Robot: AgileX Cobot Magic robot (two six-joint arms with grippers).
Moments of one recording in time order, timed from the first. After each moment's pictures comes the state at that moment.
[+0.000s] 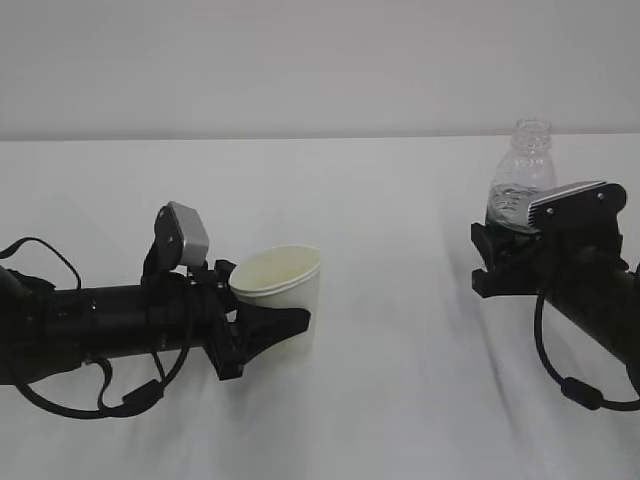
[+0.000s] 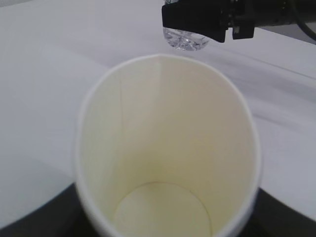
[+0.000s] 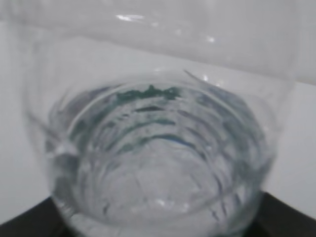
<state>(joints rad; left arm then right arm) -0.36 2.13 -0.74 0.92 -1.15 -0.39 0.17 2.00 -0.53 -0.09 -1.12 -0.14</state>
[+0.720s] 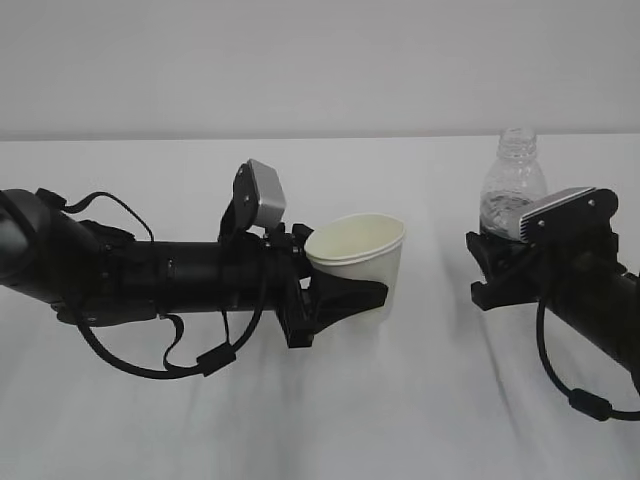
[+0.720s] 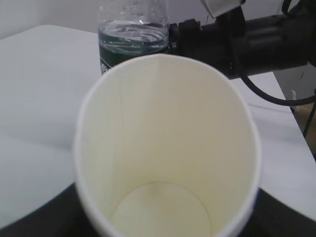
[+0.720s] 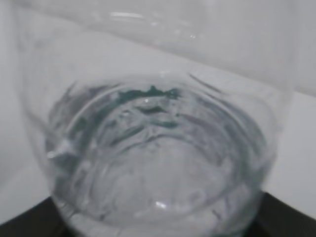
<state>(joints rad) -0.50 2.13 -0.96 1.02 -1.10 -0.55 0.17 1.98 -0.51 -0.12 -1.11 -0.21</state>
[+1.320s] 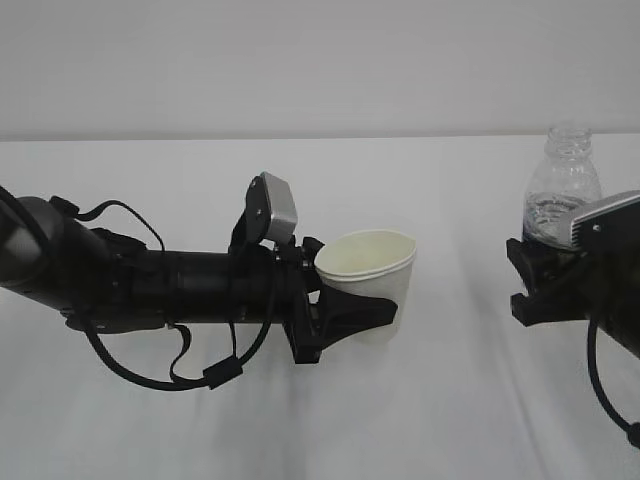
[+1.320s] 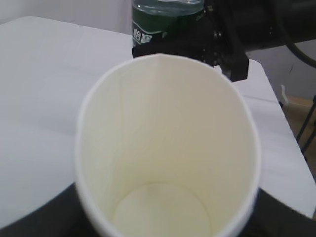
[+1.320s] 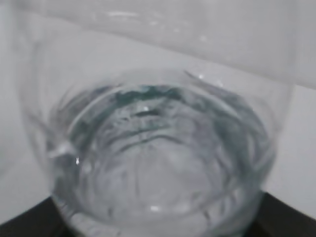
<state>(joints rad) -0.53 2.15 -0.97 1.03 -1.10 -0.56 0.17 1.77 -0.33 -0.04 -1.05 -0.23</state>
